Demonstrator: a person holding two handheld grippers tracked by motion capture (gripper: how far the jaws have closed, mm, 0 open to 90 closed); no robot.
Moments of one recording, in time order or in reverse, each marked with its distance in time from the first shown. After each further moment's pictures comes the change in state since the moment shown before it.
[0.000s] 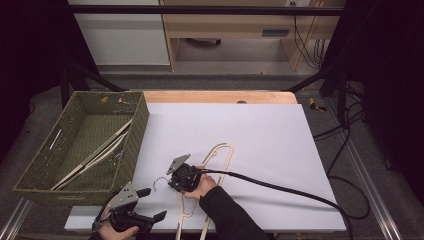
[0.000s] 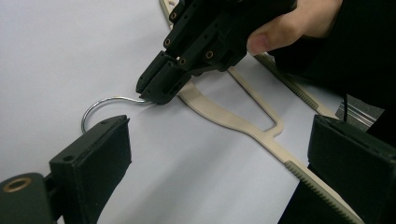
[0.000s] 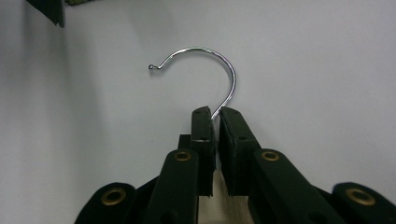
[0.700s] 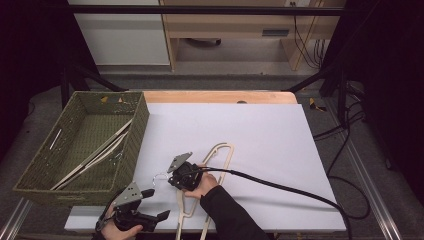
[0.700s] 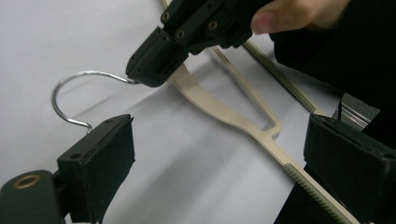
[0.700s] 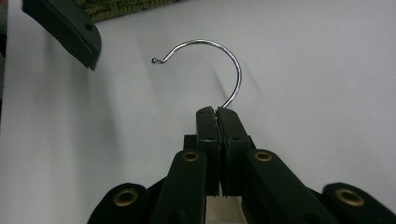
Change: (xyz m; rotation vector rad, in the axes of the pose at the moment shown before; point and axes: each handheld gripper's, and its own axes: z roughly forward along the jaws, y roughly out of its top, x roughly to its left) left arm -0.005 0.005 0.011 0.034 -0.012 -0.039; right arm -0.001 0.006 -0.017 -0.036 0.011 -0.025
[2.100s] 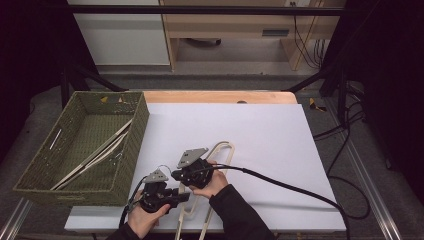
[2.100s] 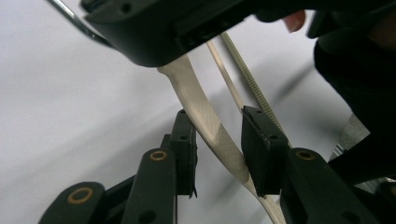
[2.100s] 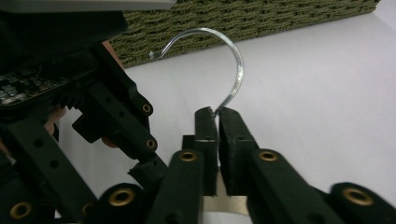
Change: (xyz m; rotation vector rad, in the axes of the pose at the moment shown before) left arm -0.006 0.037 0.055 0.079 -0.050 -0.208; right arm 0.002 0.003 -0.052 -0.151 -0.010 0.003
